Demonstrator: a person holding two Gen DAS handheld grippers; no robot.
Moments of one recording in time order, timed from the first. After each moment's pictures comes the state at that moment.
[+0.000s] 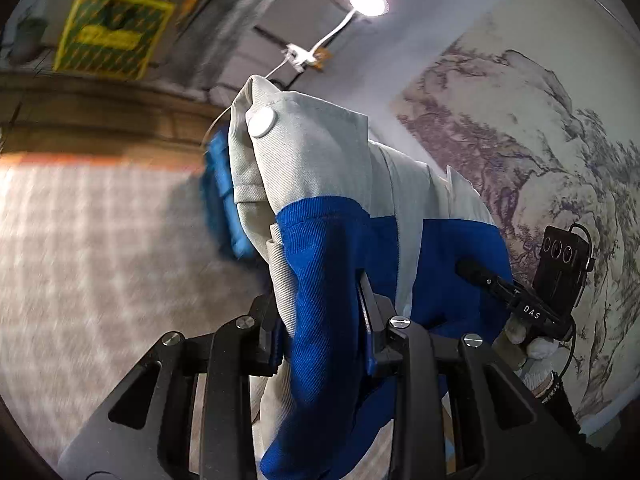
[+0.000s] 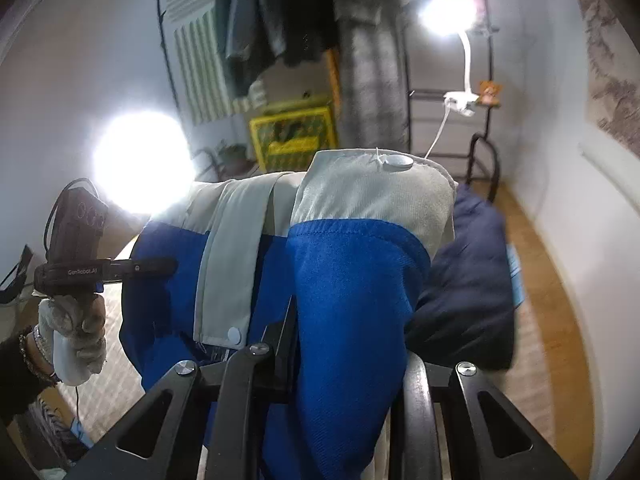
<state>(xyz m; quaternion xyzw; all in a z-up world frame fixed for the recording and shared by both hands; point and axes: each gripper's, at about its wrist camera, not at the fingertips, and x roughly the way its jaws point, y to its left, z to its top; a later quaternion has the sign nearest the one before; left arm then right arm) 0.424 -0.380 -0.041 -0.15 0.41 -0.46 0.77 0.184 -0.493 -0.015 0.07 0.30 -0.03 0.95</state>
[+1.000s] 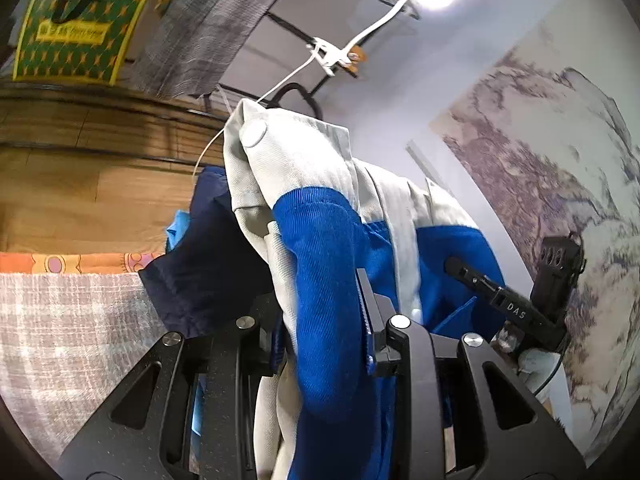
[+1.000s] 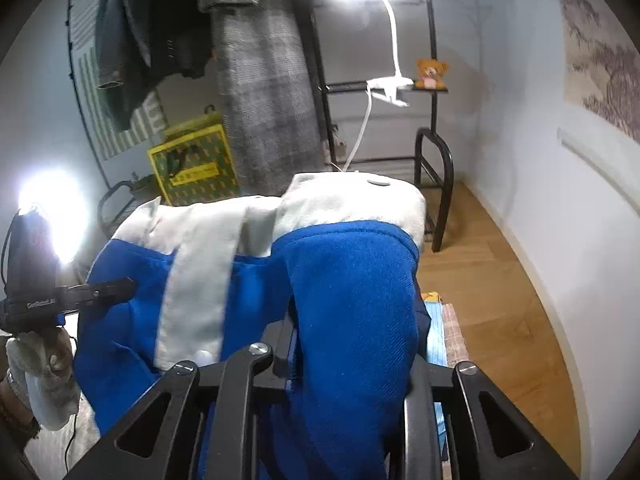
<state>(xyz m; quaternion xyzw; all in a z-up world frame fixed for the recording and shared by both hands) 0.606 -0.536 -0.106 -0.17 0.43 -0.41 0.79 0.365 -0.677 -0.056 0.11 0.31 -0.10 0.94</state>
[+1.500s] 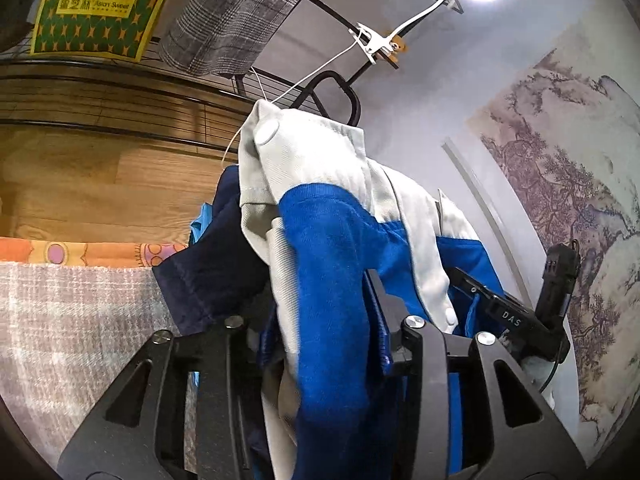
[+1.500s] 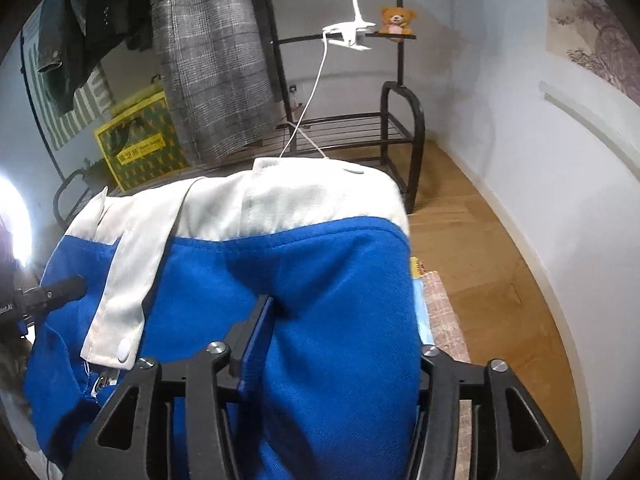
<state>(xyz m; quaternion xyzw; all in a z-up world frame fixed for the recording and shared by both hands) 0.625 -0.546 -0.137 -0.15 0.46 -0.37 0.80 0.399 -0.710 -0.110 0.12 0.36 -0.17 0.91</state>
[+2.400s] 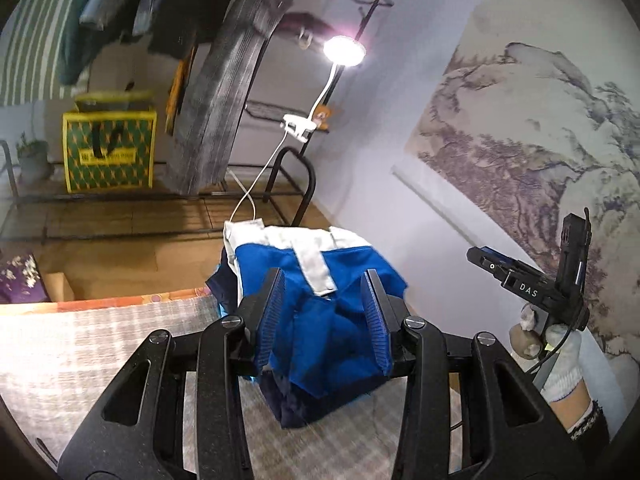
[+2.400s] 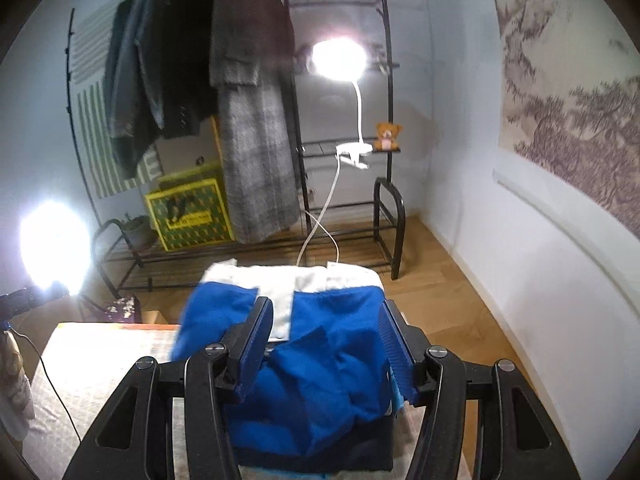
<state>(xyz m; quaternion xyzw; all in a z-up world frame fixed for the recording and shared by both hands) 0.434 -0.450 0.093 -0.06 0.32 -0.39 0.86 0.232 -0.593 0.076 0.09 0.24 -0.18 0.95</state>
